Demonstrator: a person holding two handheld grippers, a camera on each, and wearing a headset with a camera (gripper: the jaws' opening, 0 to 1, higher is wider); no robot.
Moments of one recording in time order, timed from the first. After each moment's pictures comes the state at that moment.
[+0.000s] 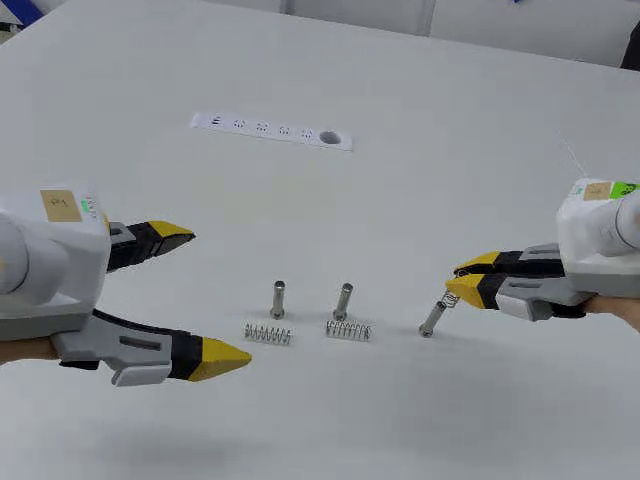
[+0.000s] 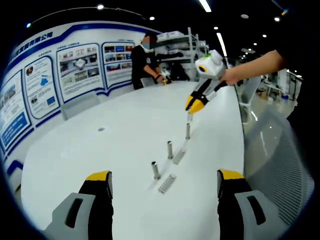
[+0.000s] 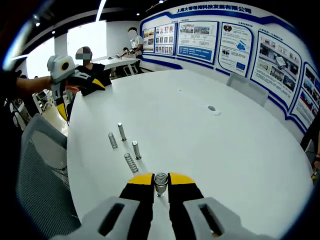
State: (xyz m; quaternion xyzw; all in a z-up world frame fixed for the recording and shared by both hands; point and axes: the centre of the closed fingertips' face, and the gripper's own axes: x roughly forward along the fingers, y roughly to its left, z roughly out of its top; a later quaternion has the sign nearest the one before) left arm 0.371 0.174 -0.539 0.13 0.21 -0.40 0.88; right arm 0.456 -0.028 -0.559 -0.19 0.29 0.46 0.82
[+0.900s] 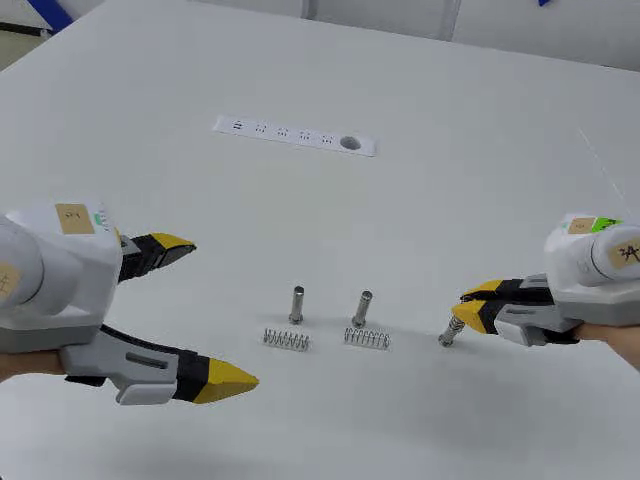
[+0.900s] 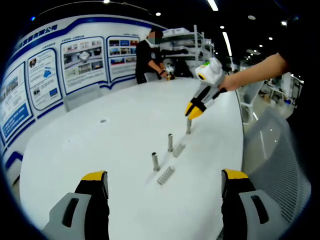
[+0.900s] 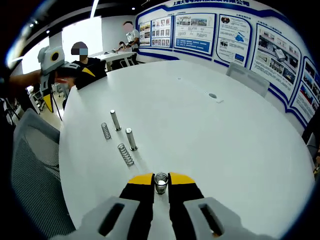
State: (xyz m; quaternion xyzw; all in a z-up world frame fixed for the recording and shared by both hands) left arm 0.361 0.186 -0.546 0.12 0.23 -0.39 0.88; right arm 0.458 -0.026 -0.601 -0.20 0.32 0.45 0.81
